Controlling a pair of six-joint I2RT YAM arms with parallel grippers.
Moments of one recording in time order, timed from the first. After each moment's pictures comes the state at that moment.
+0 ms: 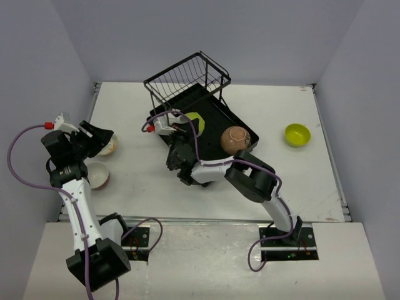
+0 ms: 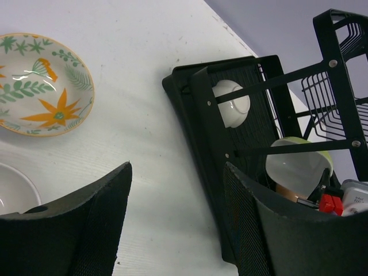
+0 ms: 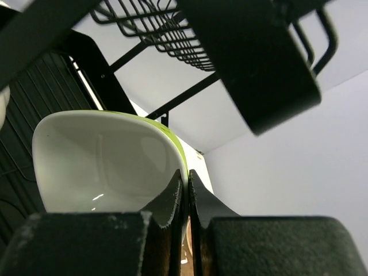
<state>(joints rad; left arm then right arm) 0.52 0.88 0.82 -0.40 0.57 -0.52 1.08 2.22 1.43 1.29 1.26 -1.41</state>
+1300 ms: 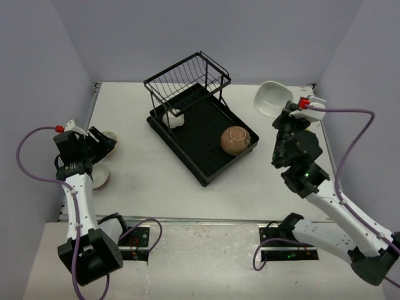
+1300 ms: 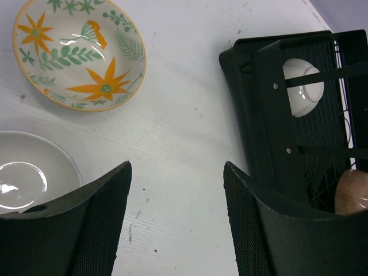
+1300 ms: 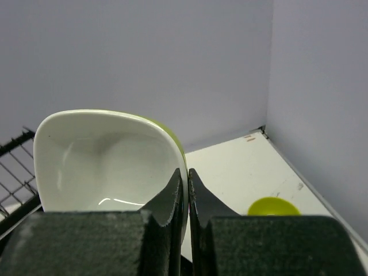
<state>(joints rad) 0.45 0.95 0.76 -0.43 0.38 -0.42 0.76 0.93 0.93 0.35 1.03 -0.17</state>
